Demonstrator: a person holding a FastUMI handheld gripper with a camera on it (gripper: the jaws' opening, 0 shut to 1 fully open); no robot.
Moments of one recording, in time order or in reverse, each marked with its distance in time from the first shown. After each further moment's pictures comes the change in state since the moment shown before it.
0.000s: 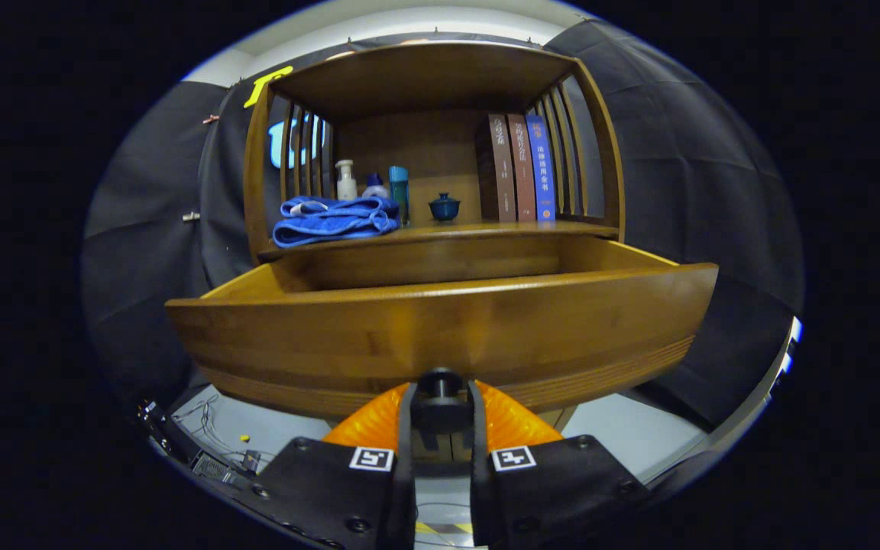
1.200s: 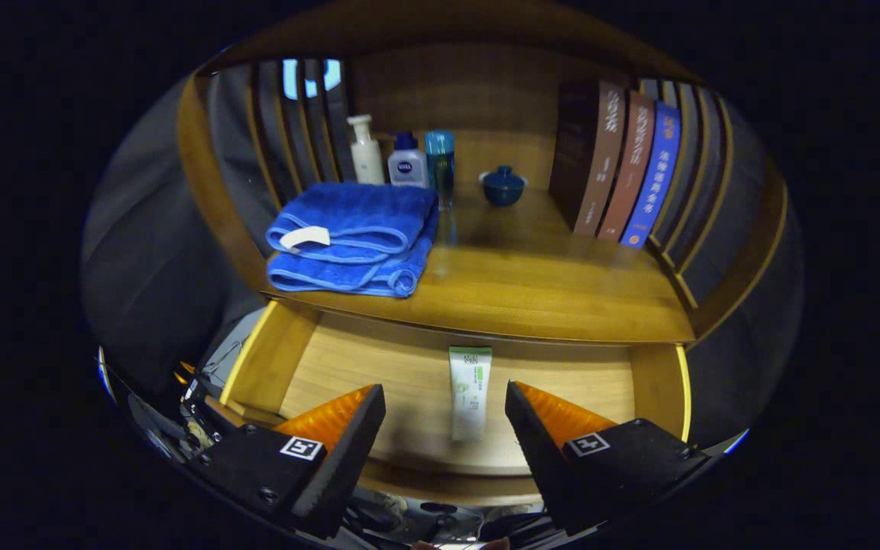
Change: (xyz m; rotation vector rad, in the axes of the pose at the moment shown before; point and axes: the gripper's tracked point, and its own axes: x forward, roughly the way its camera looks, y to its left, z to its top) arm 0.109 0.034 0.126 -0.137 0.594 0.152
